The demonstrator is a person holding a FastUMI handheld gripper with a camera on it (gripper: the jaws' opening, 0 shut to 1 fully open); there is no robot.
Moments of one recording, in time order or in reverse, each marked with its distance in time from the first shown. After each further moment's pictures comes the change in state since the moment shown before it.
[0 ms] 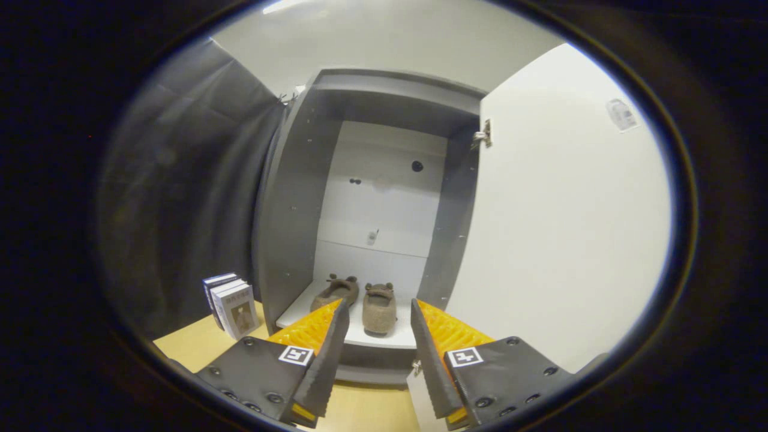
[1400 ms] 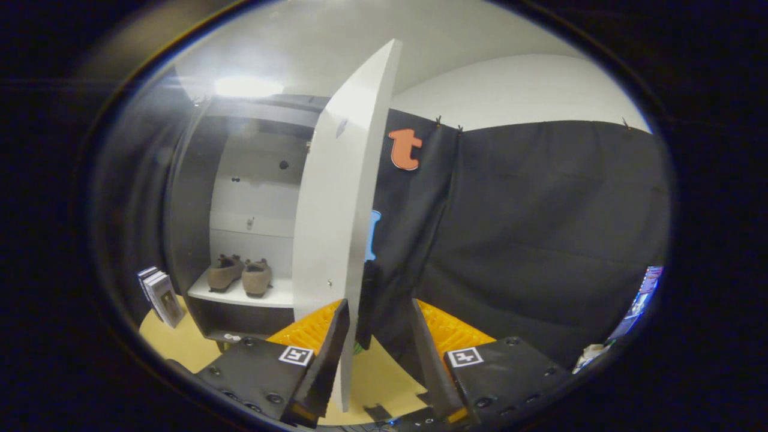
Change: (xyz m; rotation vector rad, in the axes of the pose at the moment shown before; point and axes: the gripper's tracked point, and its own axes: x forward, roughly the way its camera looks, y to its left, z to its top) arm -0.181 -0.214 -0.025 0.029 0.076 -0.504
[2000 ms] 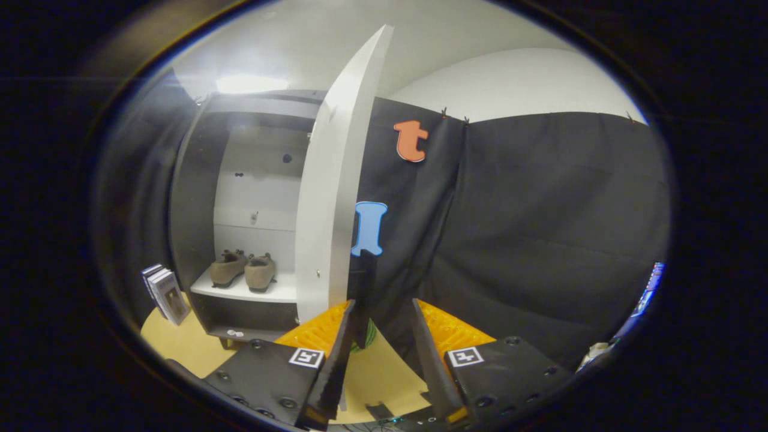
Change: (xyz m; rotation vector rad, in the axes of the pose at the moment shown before) arm 0.009 0.011 -0.005 0.003 0.015 0.090
